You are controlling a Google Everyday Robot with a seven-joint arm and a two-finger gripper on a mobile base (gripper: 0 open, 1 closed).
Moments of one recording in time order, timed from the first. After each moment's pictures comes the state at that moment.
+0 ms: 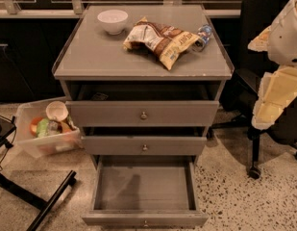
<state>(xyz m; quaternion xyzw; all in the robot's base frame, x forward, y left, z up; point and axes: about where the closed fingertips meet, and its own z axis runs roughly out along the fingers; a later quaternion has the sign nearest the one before) 0.438 -0.217 0.976 -0.60 0.78 -0.03 0.16</state>
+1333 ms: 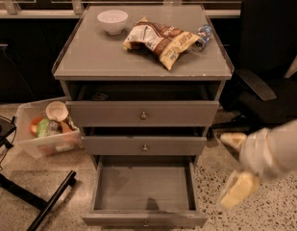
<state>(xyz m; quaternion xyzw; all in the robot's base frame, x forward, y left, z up) 0.387 -0.196 0.764 -0.55 0.78 0.15 0.24</state>
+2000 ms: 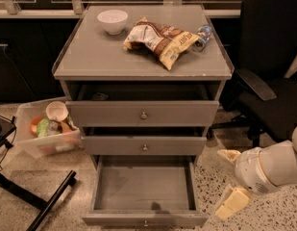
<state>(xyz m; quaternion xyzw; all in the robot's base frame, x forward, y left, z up) 0.374 -0.195 0.704 -0.53 0.80 0.18 0.24</state>
